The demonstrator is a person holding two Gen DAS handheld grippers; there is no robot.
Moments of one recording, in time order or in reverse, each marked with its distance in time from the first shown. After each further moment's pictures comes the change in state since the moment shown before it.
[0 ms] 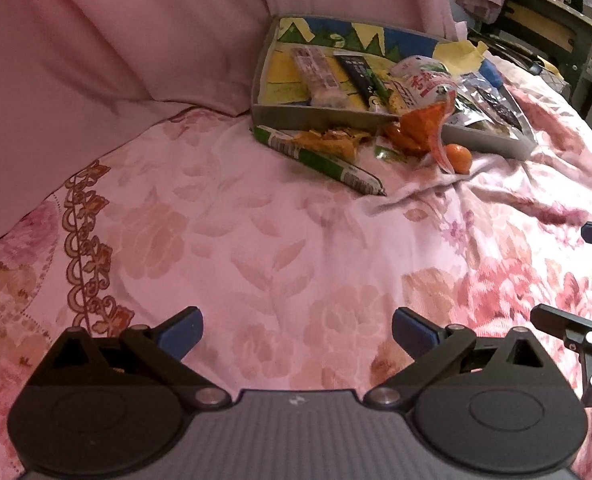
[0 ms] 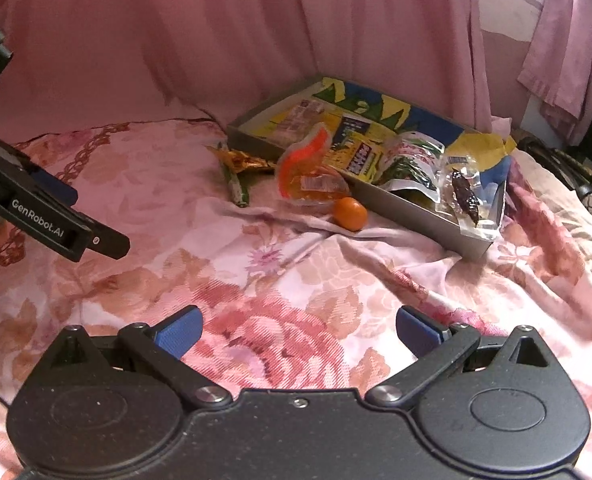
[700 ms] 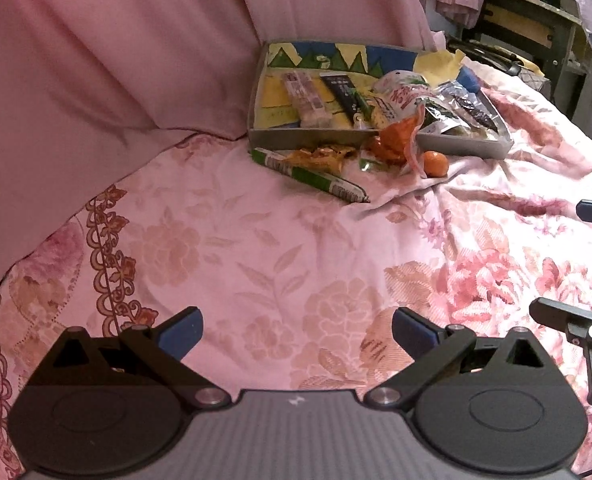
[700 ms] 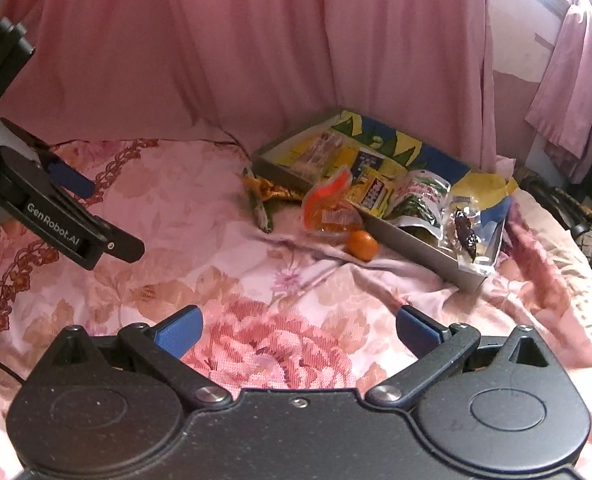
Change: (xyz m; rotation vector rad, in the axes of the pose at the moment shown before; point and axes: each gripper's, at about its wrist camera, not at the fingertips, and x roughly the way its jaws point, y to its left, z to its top) left arm -0.038 -0.008 -0.010 0.059 -0.044 0.018; right arm -0.038 0.018 0.003 -0.074 -0.061 0.012
